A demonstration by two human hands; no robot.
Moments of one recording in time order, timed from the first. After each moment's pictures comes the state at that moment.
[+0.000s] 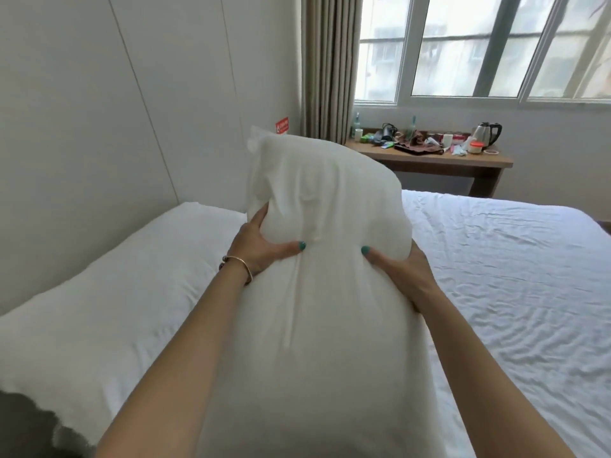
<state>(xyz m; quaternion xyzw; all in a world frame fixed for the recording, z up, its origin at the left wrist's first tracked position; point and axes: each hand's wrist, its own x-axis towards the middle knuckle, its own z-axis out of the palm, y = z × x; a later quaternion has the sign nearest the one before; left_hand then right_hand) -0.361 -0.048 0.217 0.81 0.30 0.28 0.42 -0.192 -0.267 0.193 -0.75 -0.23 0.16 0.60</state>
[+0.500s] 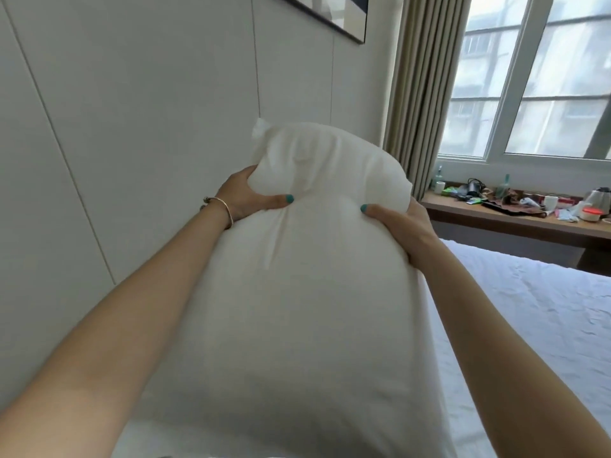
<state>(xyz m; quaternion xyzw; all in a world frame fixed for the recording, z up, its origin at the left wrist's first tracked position) -0.514 0.122 0.361 0.81 0.35 0.36 0.31 -0.290 -0.047 0.322 -0.65 -0.36 0.20 0.64</state>
